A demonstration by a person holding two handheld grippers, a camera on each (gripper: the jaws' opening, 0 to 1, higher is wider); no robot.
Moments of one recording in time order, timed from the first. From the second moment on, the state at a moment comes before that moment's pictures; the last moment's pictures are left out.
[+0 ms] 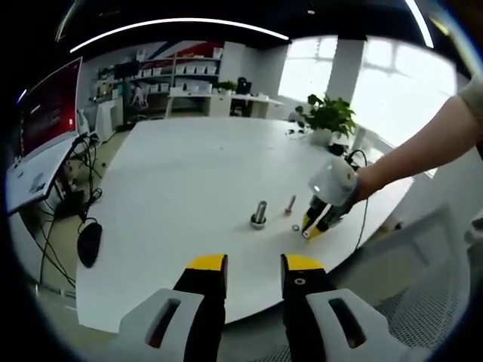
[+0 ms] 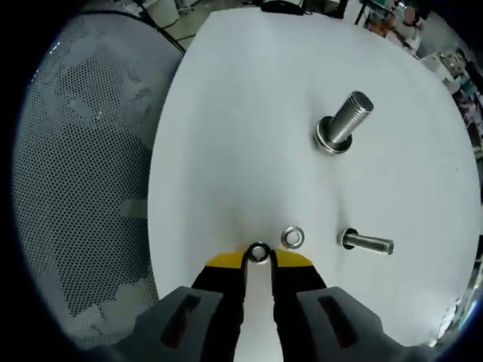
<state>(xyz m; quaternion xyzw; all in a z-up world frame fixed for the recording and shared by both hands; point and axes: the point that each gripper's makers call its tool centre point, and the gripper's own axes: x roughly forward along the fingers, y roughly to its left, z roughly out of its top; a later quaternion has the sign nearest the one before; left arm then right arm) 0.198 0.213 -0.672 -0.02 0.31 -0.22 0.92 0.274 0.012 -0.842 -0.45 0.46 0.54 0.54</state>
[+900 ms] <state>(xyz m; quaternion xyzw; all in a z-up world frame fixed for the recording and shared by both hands) 0.197 0.215 -0.674 -0.02 0.32 -0.22 0.92 0.275 0.005 -0.840 -0.40 0.45 0.48 0.64</state>
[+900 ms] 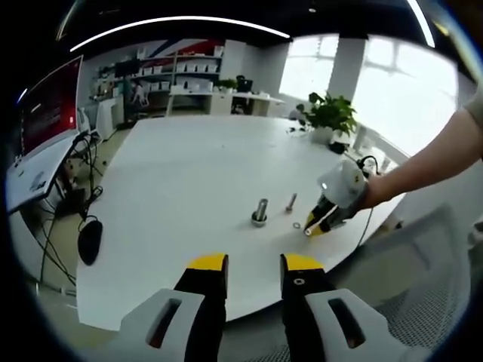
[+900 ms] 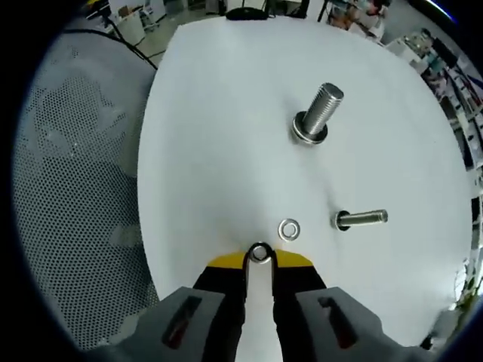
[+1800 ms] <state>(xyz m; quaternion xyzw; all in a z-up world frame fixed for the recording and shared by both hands) 0.198 0.216 -0.673 -0.03 0.31 -0.21 0.93 0.327 -0.010 -0.792 -0.34 0.43 0.44 0.72</state>
